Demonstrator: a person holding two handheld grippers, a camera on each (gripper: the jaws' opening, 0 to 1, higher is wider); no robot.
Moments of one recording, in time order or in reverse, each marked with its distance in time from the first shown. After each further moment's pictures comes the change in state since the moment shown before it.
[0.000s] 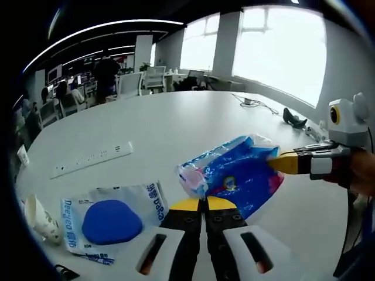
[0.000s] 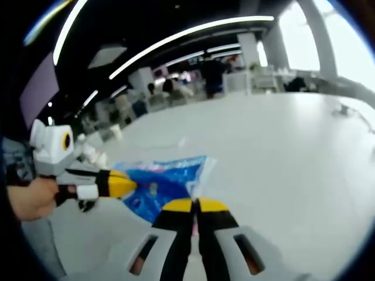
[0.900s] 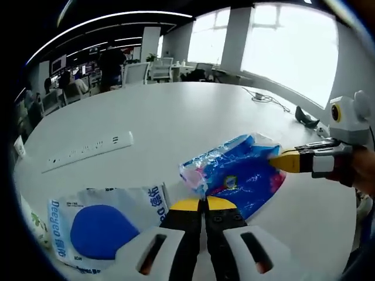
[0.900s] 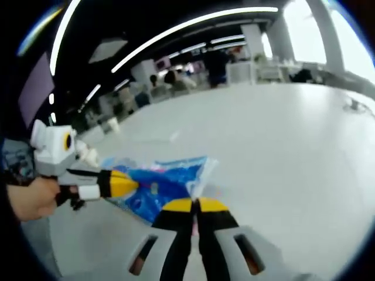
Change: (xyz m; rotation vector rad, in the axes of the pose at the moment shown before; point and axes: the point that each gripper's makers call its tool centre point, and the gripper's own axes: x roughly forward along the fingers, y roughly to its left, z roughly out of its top) left arm 0.045 0.023 -0.011 -0.041 0.053 0.043; right arm 0.048 -0.025 -0.008 0.002 0.074 0.046
